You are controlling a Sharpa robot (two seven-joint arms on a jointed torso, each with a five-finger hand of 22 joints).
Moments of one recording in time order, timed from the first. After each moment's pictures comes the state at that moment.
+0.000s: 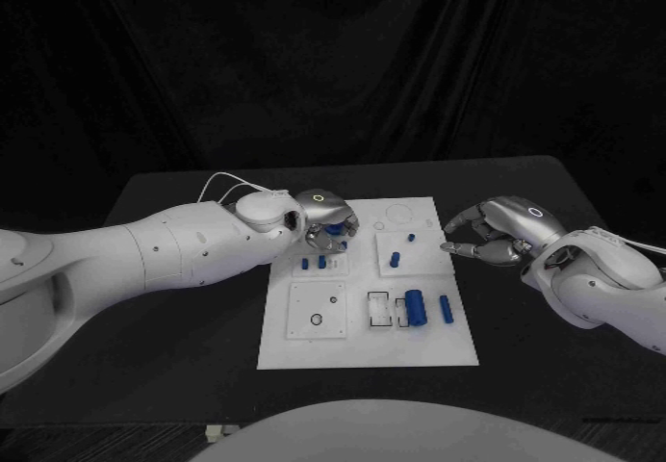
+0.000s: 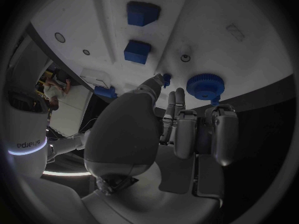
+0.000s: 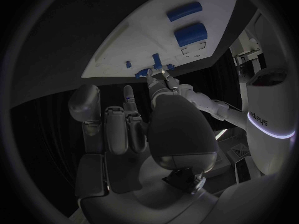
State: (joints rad) left arm 1.20 -0.51 -0.22 1.11 -1.68 -0.24 0.18; left_hand 1.45 -0.13 0.23 0.16 0.22 0.78 0.11 0.18 0.75 0.79 0.06 0.50 0.78 1.47 0.00 1.49 1.31 0.05 1.46 0.11 1.45 1.31; right arm 1.21 -1.01 -0.25 1.60 -1.54 -0.58 0.01; right_hand 1.26 -0.08 0.12 0.28 0.17 0.98 0.10 0.15 0.23 1.46 0.02 1.57 1.31 1.46 -0.06 1.43 1.31 0.10 1.43 0.05 0.91 1.31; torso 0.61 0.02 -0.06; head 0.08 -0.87
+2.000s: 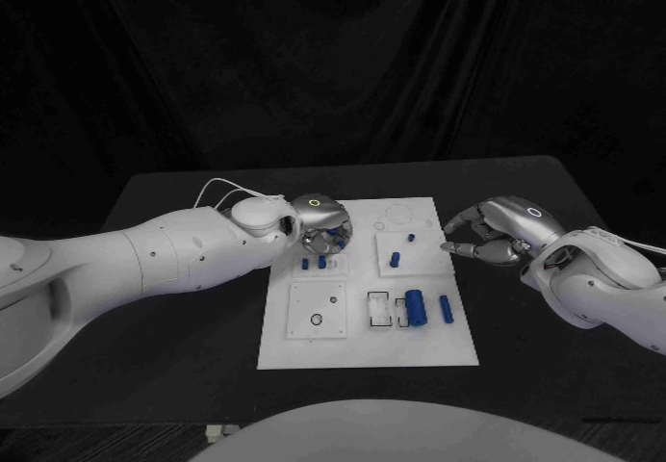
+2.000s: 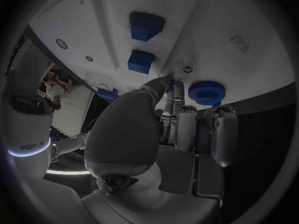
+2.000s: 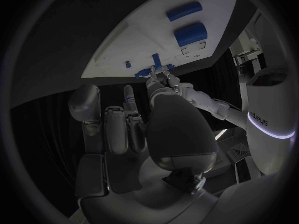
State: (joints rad) left arm 1.19 -0.52 -0.21 1.10 -1.68 -0.26 0.22; left_hand 1.46 -0.11 0.36 0.07 0.30 1.03 0.10 0.14 0.67 1.05 0.02 0.33 0.56 1.44 -0.02 1.41 1.31 0.05 1.47 0.11 1.48 1.31; right arm 1.21 -1.01 -0.25 1.60 -1.54 -0.58 0.01; right_hand 1.28 -0.08 0.12 0.27 0.17 0.99 0.10 0.15 0.22 1.46 0.02 1.57 1.31 1.46 -0.06 1.43 1.31 0.10 1.43 0.05 0.90 1.31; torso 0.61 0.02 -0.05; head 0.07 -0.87
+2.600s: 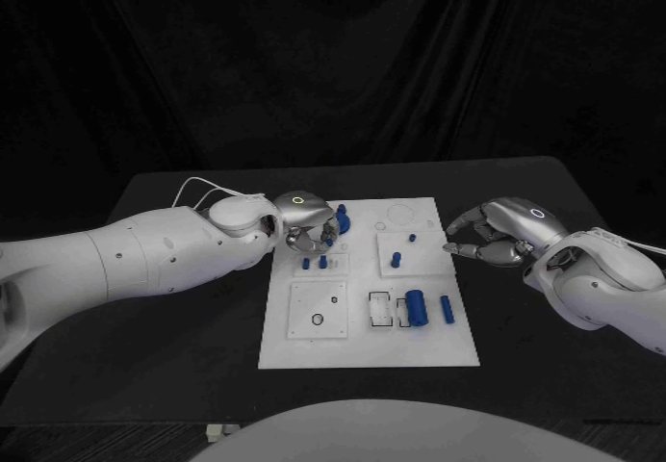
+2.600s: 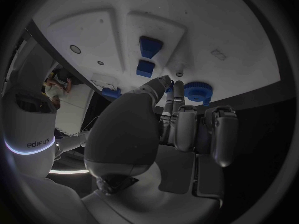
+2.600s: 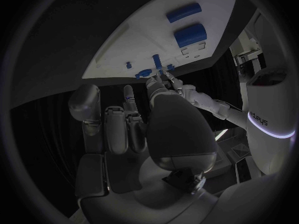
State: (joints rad) left arm 1.21 -0.64 -0.21 1.21 -1.68 -0.29 0.20; left_hand 1.45 -0.10 0.36 0.07 0.29 1.04 0.10 0.12 0.67 1.07 0.03 0.32 0.54 1.43 -0.02 1.40 1.29 0.05 1.47 0.11 1.48 1.31; right arm 1.21 -1.01 -0.25 1.60 -1.54 -0.57 0.00; right_hand 1.28 -0.08 0.12 0.27 0.17 0.99 0.10 0.15 0.22 1.46 0.02 1.57 1.31 1.46 -0.06 1.43 1.31 0.10 1.43 0.05 0.90 1.31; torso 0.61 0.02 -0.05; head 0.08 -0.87
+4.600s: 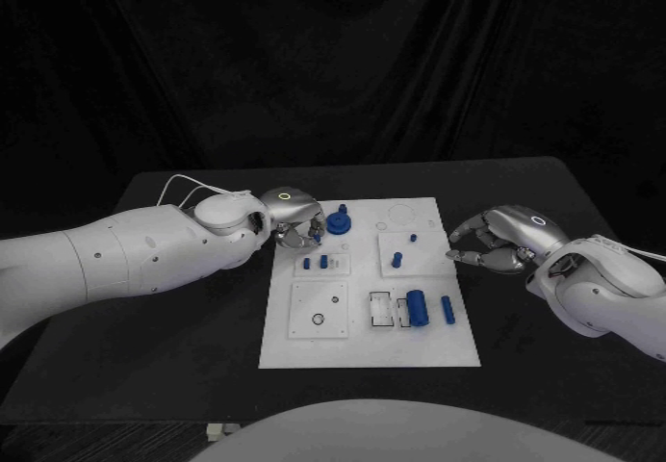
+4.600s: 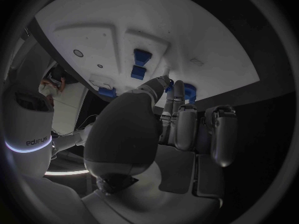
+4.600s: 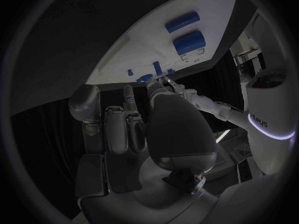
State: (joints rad) left arm 1.22 -0.70 -0.22 1.25 -1.68 -0.28 0.14; left_hand 1.43 -0.11 0.36 0.07 0.28 1.05 0.10 0.10 0.65 1.08 0.03 0.30 0.52 1.43 -0.02 1.40 1.28 0.05 1.47 0.11 1.47 1.31; right arm 1.19 -1.01 -0.25 1.59 -1.54 -0.56 0.00; right_hand 1.28 -0.08 0.12 0.27 0.17 0.99 0.10 0.15 0.22 1.46 0.02 1.57 1.31 1.46 -0.06 1.42 1.31 0.10 1.43 0.05 0.90 1.31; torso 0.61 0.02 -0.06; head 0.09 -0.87
